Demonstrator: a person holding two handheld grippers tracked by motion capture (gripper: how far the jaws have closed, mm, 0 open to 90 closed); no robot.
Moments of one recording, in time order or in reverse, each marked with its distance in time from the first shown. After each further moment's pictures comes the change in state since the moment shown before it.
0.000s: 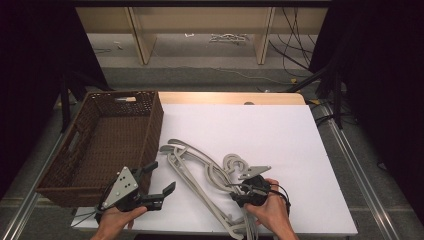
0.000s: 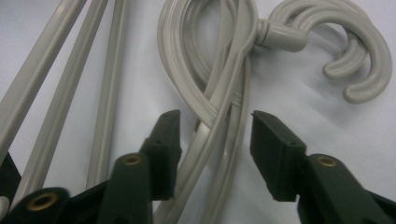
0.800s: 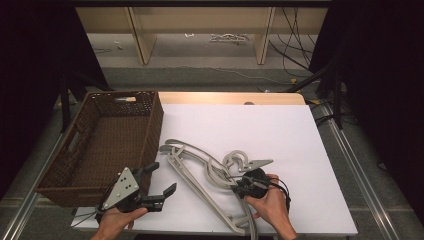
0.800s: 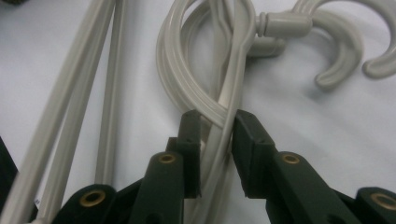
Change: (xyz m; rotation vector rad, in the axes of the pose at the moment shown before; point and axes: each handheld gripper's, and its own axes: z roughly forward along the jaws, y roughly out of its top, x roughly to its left) left arm -0.003 0.000 0.000 -0.001 -0.015 0.009; right arm -0.007 0.012 -0.004 -0.031 0.016 0.067
